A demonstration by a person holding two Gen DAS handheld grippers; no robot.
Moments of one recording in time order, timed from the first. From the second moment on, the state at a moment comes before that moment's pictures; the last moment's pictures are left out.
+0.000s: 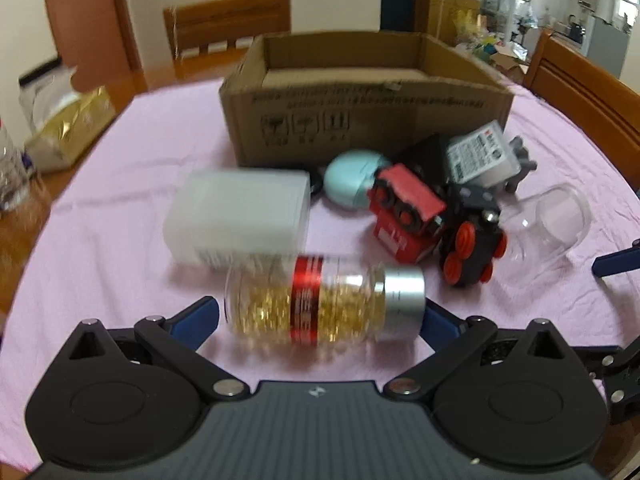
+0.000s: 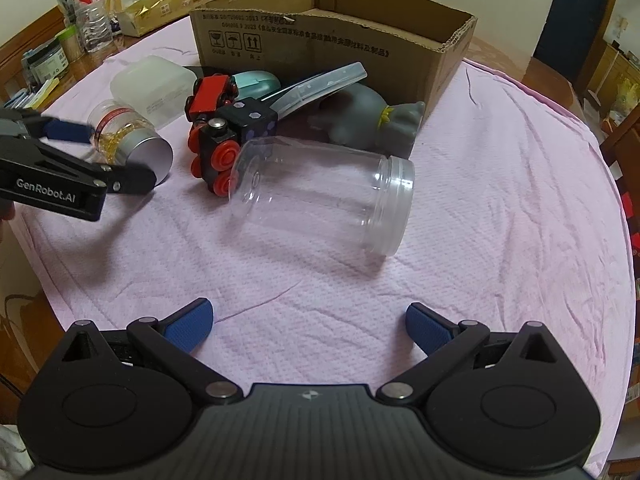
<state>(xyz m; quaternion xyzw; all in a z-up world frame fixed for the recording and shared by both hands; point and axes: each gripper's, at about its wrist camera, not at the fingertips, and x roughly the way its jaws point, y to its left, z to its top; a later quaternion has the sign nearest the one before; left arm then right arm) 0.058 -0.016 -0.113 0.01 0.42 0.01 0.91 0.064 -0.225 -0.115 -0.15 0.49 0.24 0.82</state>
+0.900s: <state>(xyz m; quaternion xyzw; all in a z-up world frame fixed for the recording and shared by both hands) 0.062 0.000 -0.111 -0.01 0.45 -0.02 0.89 0.103 -0.194 -0.093 -0.12 0.49 0.16 0.85</state>
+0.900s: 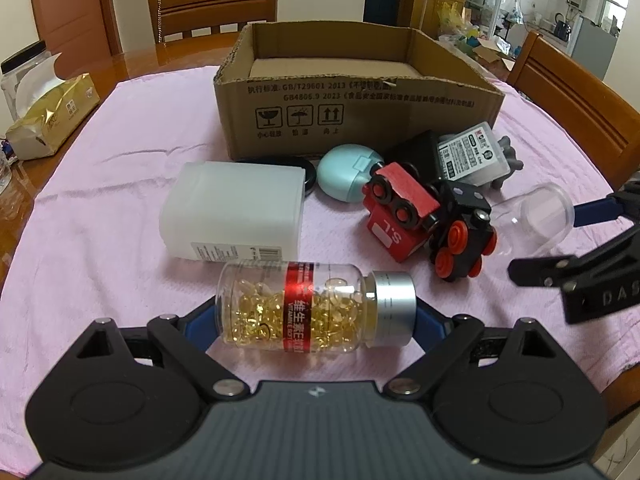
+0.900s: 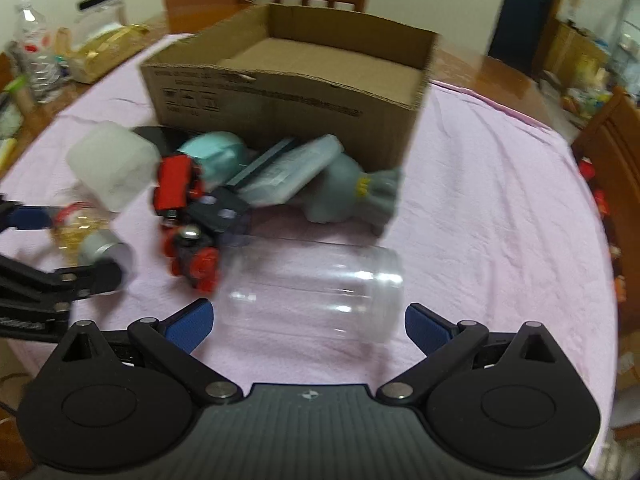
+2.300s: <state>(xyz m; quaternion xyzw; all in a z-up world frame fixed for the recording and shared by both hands) 0.075 0.004 -0.078 0.01 0.50 -0.05 0.86 0.125 -0.197 -0.071 -0.17 0.50 0.18 0.83</state>
